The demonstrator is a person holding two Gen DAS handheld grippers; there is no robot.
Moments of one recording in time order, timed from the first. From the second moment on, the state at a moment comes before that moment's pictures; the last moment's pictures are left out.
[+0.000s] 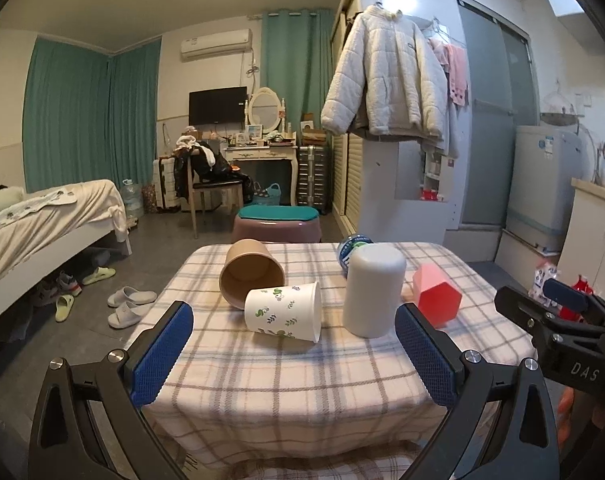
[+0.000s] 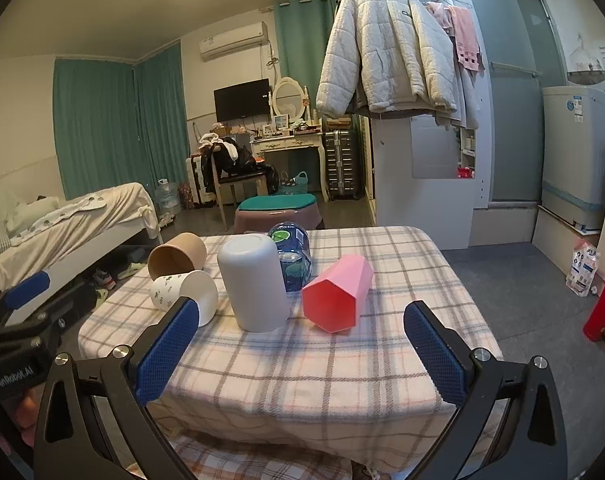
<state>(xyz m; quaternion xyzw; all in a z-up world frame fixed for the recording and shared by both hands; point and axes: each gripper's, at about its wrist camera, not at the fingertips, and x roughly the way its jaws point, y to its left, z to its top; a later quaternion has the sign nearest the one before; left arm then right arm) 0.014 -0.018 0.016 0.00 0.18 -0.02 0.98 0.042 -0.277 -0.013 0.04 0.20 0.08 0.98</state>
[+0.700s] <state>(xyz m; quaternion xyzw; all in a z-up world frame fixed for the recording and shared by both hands) 0.012 -0.020 0.016 0.01 0.19 -0.02 0.98 0.038 -0.278 -0.011 0.04 0.20 0.07 0.98</state>
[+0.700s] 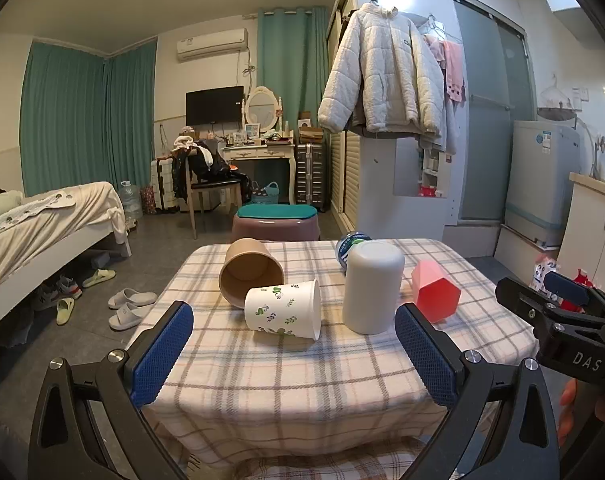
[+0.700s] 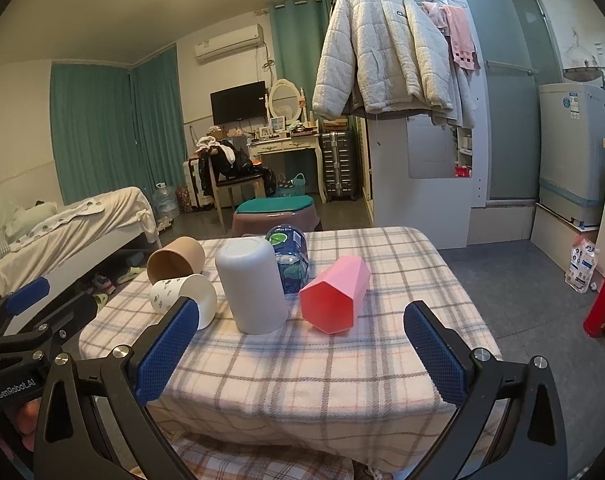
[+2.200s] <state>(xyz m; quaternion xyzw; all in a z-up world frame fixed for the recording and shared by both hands) 0.013 -0.017 0.018 0.01 0.19 -0.02 0.98 0.038 -0.277 -0.010 0.04 0.20 0.07 0.98</state>
